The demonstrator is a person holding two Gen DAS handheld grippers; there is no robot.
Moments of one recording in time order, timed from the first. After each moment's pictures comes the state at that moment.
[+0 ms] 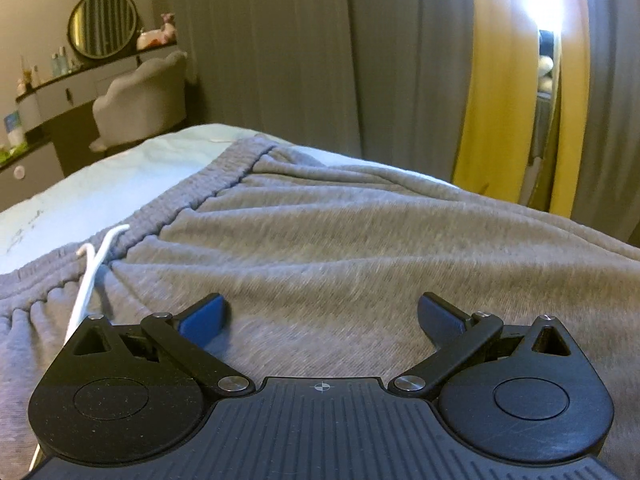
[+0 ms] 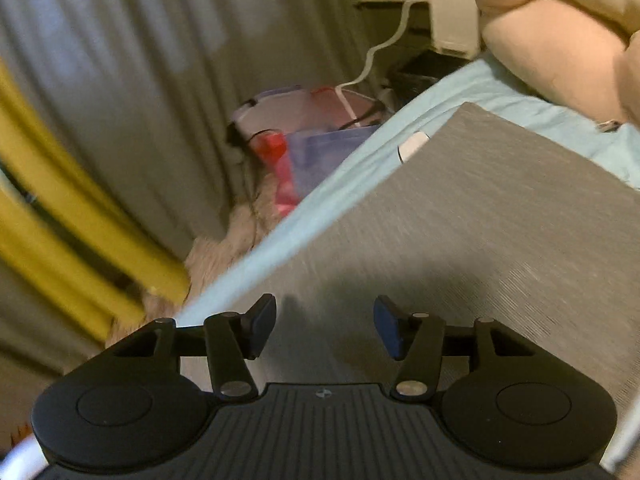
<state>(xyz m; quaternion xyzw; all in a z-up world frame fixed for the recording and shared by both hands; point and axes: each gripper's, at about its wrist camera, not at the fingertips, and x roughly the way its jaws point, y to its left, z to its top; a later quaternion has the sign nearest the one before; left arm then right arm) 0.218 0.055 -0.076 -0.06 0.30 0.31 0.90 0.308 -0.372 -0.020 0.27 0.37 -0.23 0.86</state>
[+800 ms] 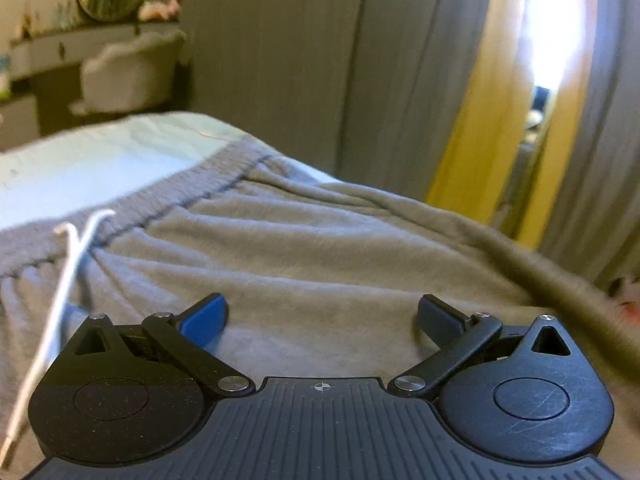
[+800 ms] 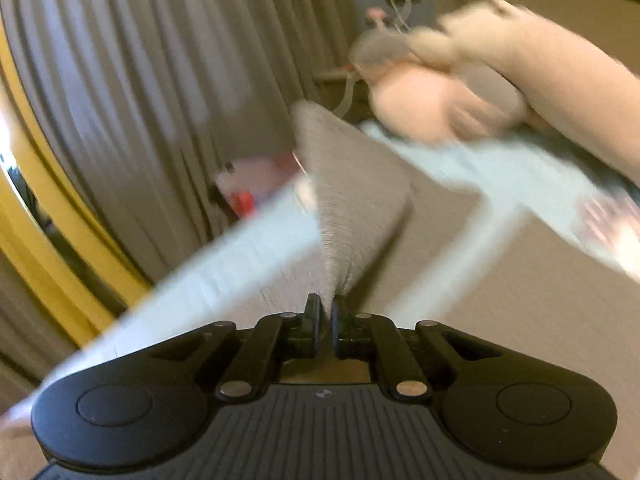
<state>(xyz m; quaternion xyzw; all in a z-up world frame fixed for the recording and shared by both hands) 0.199 0.079 -0.063 -0.17 0.26 0.25 0.92 0.058 -0.348 0.017 0.24 0.29 -0.27 0.89</state>
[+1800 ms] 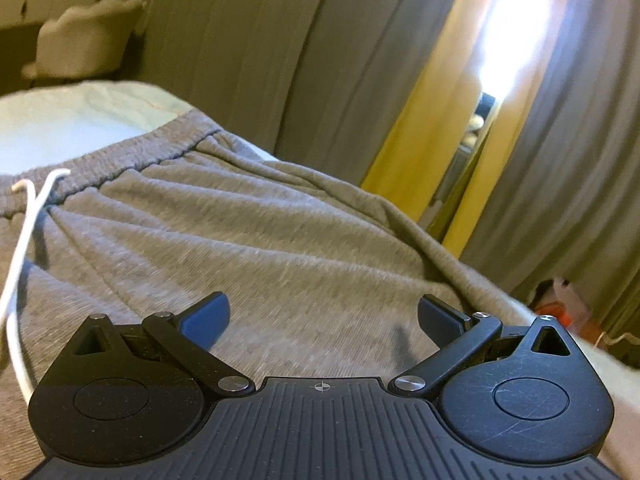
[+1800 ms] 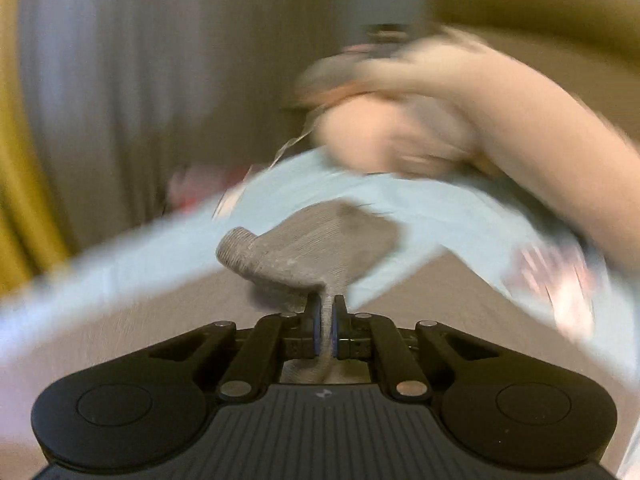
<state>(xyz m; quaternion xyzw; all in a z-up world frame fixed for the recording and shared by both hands) 0.184 0.080 -0.067 -0.24 0.25 0.16 0.93 0.036 -0.413 -0.011 0.19 0.23 -0.34 0.89</state>
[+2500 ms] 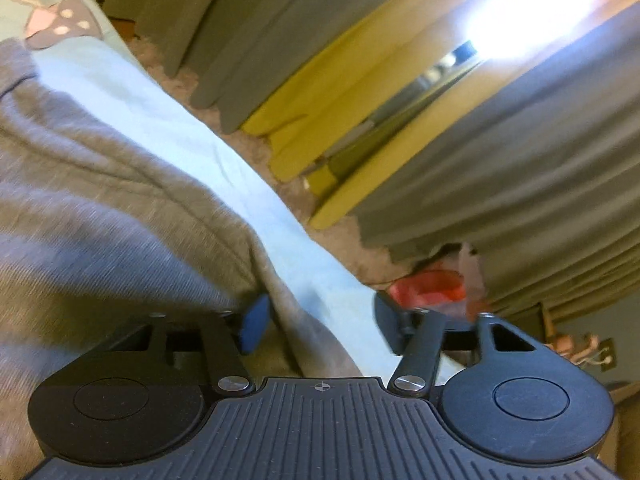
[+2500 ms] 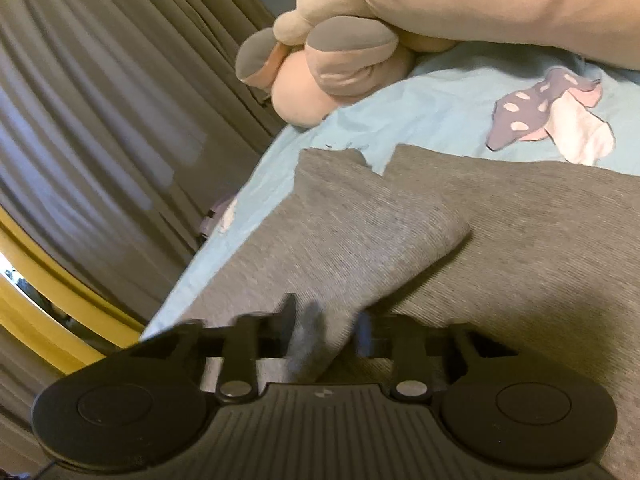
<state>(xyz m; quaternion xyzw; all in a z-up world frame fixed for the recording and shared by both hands) 0.345 0.129 -0.040 -0.38 0.40 0.01 0.84 -0.003 -0.454 -0.057 0.40 0.19 -0.26 0.86</state>
